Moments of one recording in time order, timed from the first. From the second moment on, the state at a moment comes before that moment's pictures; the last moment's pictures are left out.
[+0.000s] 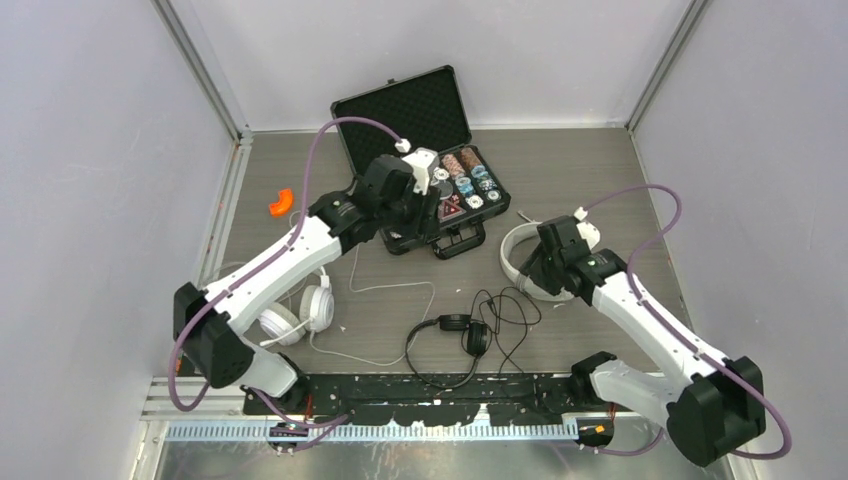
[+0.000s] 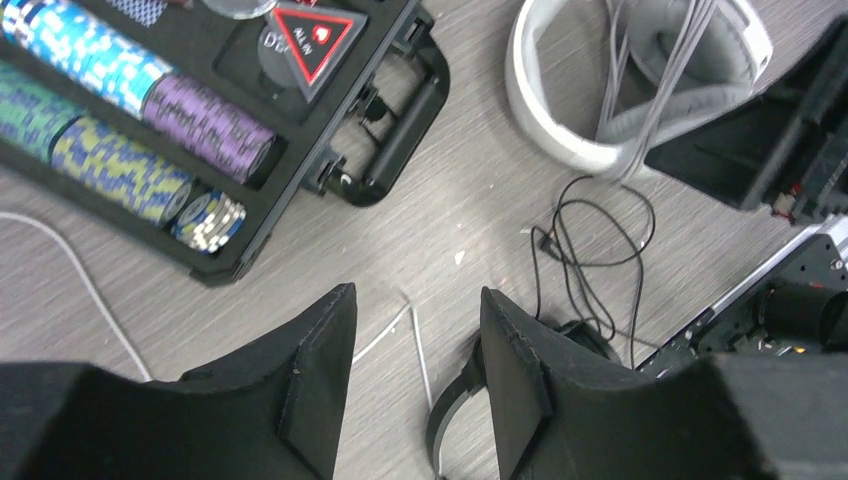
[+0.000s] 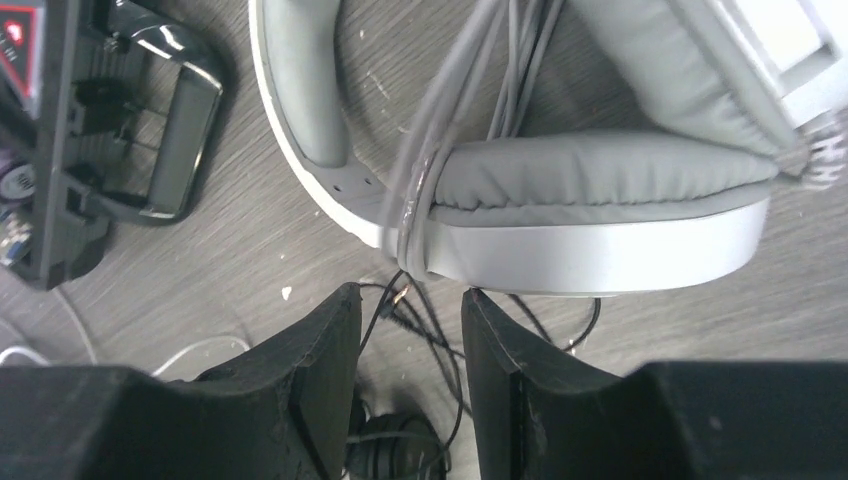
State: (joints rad) left arm -0.75 1.48 1.41 -0.59 0.03 -0.28; right arm 0.41 1.02 0.76 -0.72 0.19 1.00
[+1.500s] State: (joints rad) left arm -0.67 1.37 1.32 -0.65 -0.01 -0.23; right arm -0.02 1.46 1.17 -0.42 0.06 0.67
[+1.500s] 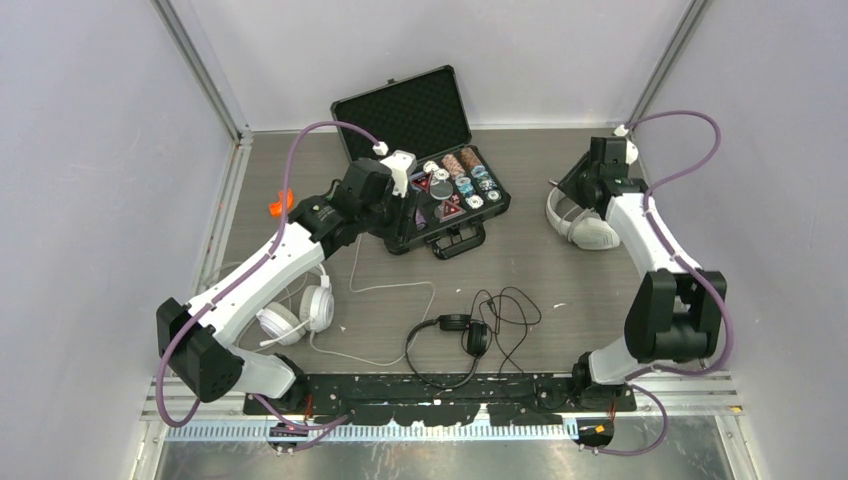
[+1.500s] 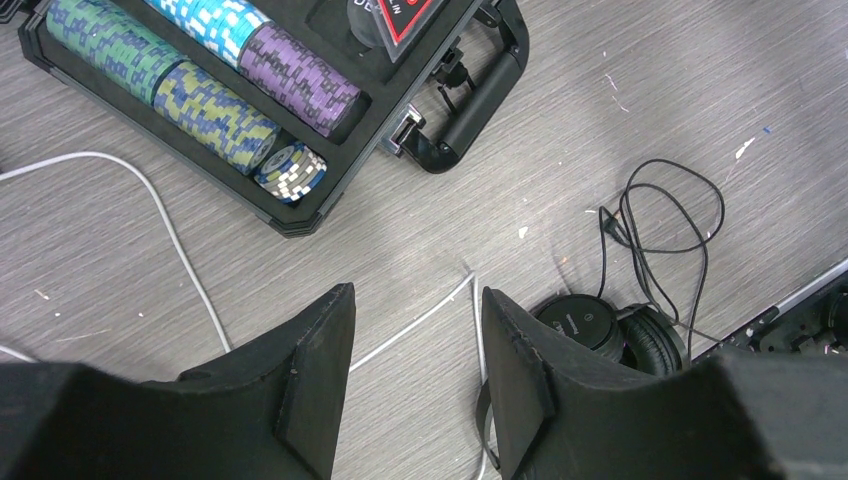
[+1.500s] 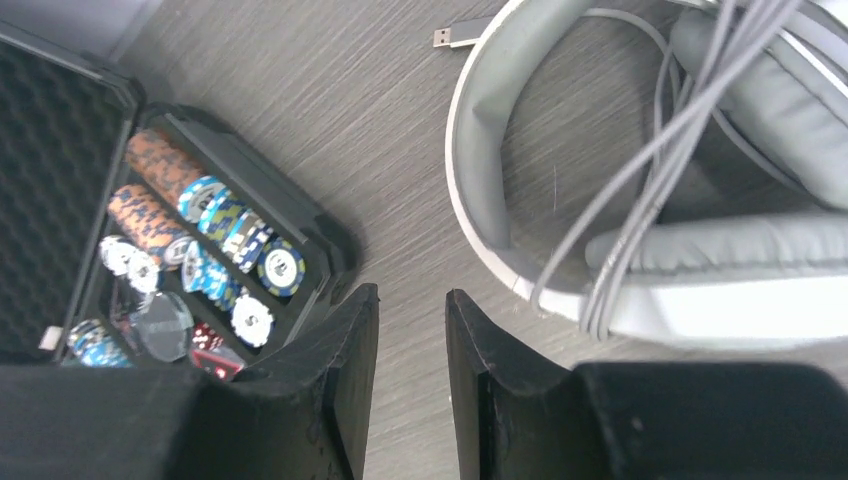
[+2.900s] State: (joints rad) left arm -0.62 1.25 1.17 -0.69 -0.13 -0.23; right arm -0.02 1.45 1.11 -0.40 0.07 0.56
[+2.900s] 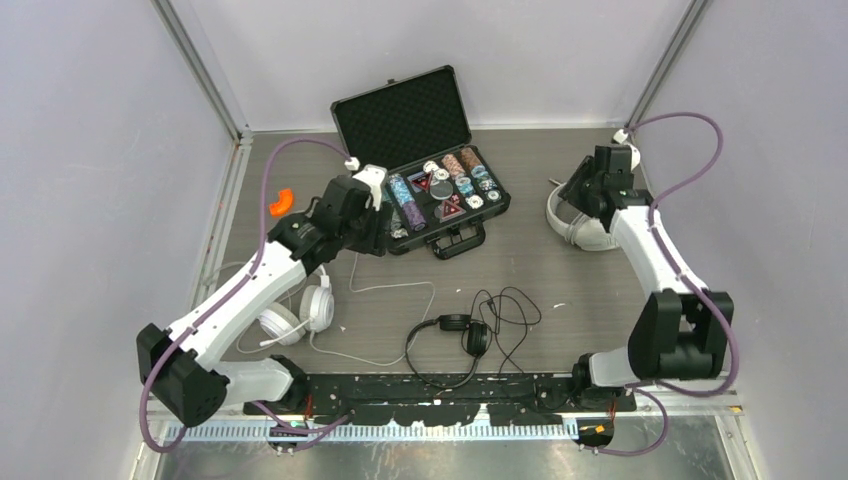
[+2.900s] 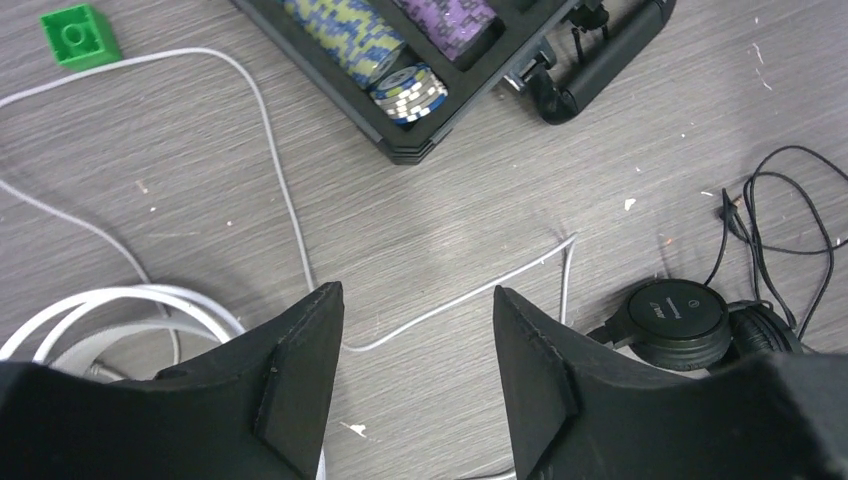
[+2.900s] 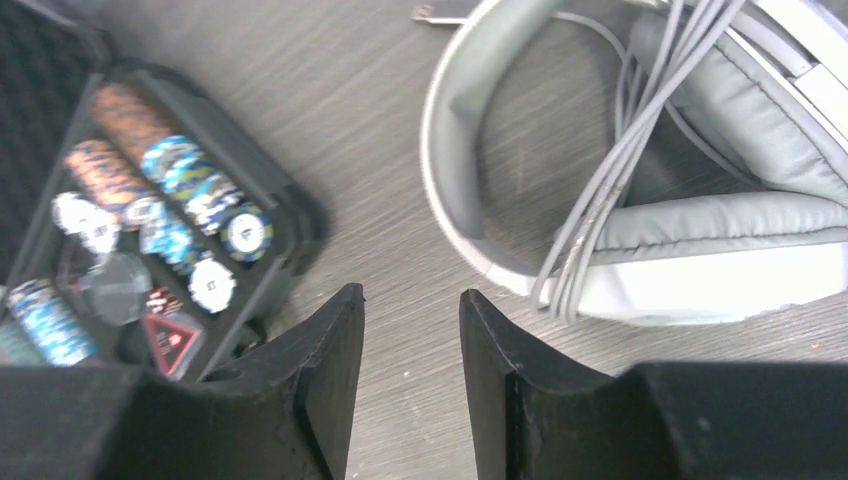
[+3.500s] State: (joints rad) left arm -0.61 0.99 1.01 -0.76 -0.07 -0.18; right arm 0.49 1.09 0.91 -0.55 0.05 0.62
